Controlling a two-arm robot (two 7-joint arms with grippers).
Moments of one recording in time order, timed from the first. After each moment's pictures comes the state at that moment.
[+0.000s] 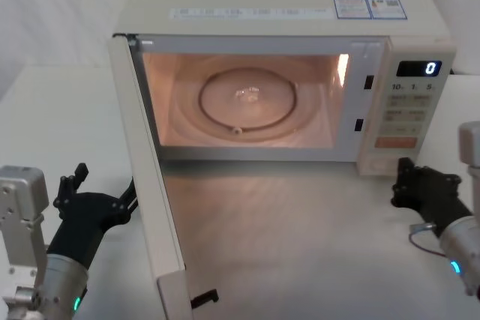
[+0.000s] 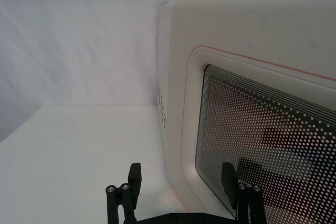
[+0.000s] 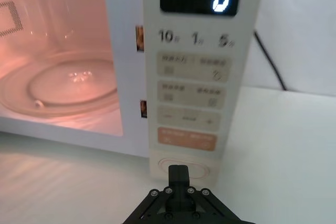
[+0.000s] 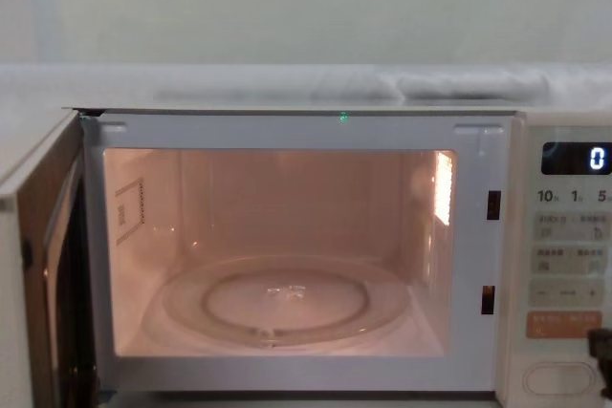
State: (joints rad) left arm 0.27 0.24 0.04 -1.85 -0.25 -0.02 -0.02; right arm -0.07 0.08 -0.12 -1.77 0.04 0.27 0.11
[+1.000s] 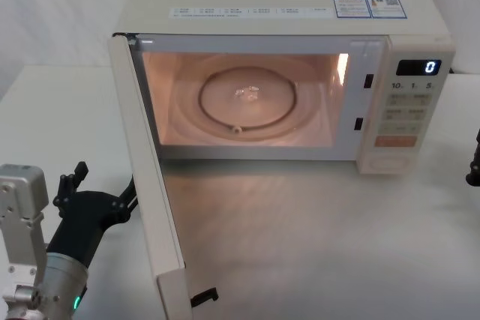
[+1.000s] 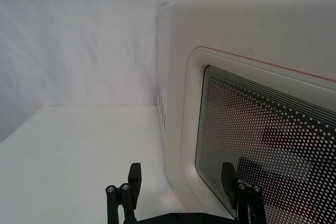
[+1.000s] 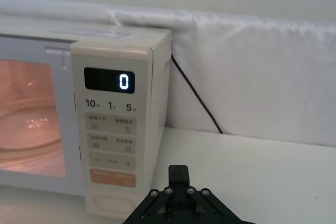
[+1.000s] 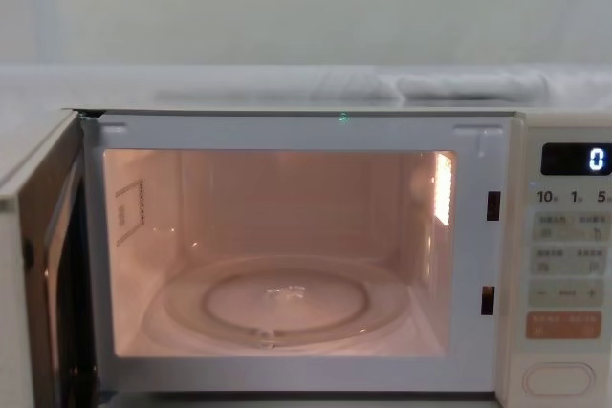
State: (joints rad) left arm 0.27 0.24 0.04 -1.85 -0.25 -0.02 -0.02; right arm -0.17 0.13 0.03 -1.91 0.06 0.13 0.12
